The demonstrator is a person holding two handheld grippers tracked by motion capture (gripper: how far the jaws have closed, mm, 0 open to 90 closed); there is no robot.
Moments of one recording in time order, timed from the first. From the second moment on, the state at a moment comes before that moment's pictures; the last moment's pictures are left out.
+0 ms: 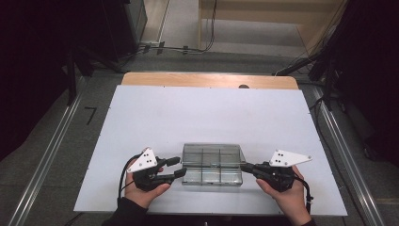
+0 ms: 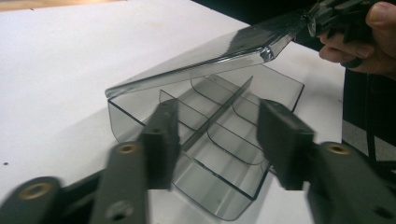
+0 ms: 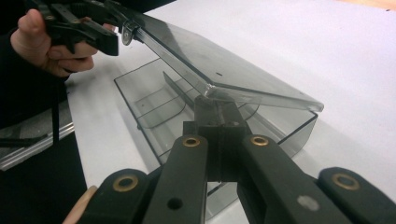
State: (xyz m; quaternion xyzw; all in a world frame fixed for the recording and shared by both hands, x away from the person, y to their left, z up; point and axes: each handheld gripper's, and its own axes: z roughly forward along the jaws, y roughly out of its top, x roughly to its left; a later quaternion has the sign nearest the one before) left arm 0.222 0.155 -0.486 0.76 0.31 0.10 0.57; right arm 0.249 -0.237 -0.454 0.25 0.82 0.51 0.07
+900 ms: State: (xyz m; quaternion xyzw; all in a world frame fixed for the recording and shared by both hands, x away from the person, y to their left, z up) left arm 0.267 0.146 -0.468 0.74 0.35 0.12 0.57; right arm 0.274 -0.230 -0.430 0.27 0.81 0.51 0.10
